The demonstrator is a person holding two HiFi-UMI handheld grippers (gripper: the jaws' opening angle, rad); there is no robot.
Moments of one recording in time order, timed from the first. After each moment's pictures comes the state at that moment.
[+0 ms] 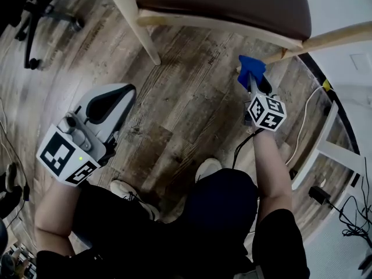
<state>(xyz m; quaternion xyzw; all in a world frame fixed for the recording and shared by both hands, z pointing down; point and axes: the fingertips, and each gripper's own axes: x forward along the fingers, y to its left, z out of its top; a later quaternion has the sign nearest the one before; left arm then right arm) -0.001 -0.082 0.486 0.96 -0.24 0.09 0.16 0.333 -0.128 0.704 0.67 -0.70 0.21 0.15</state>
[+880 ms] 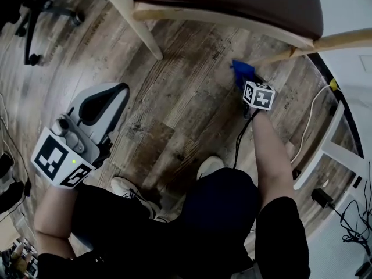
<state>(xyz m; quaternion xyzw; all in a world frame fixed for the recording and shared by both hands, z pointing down) -0.010 -0.085 0.494 0.95 -0.25 0.11 0.16 0.341 -0.126 0.844 0.62 -0.66 0.32 0.29</state>
